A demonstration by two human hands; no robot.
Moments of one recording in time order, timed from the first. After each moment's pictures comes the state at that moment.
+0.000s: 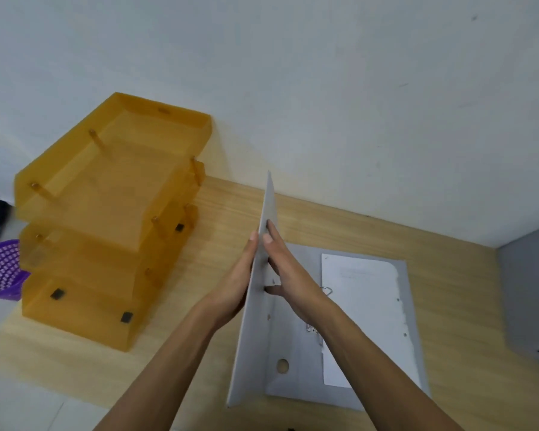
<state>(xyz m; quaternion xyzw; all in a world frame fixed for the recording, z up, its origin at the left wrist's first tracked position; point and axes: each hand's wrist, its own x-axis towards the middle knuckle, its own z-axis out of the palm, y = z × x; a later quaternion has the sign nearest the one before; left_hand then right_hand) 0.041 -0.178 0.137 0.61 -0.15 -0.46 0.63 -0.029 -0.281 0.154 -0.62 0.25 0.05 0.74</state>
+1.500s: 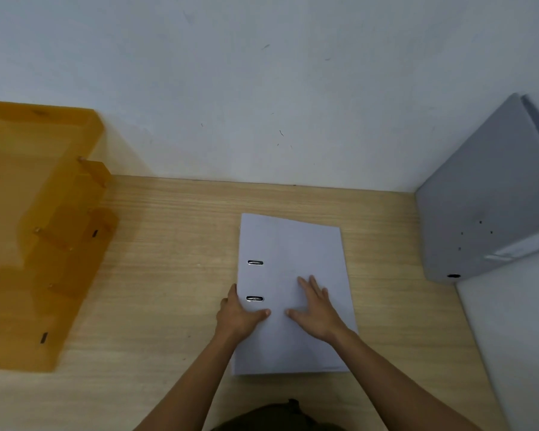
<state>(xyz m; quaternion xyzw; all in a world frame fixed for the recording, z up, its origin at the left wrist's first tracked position) -0.097 -0.257 0.014 0.83 -0.11 -0.41 0.36 -0.238 -0.395 0.011 -0.77 0.44 0.15 0.45</state>
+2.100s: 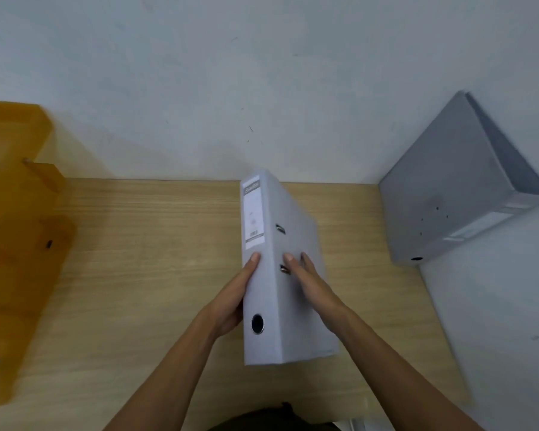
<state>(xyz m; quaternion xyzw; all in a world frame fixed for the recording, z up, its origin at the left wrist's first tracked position) -0.090 -0.291 0.078 0.50 -0.10 -0.66 0.55 -0.231 -0.401 0.092 -0.59 0.51 -0.04 0.63</state>
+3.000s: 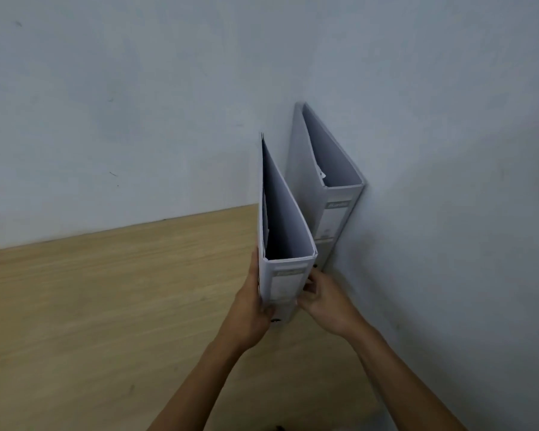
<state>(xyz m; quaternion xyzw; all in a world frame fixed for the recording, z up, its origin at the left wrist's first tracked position) -0.312 -0.458 0.089 0.67 -0.51 -0.33 0.42 -0.471 -0.543 0.123 -0.70 0.42 -0.17 0.55</state>
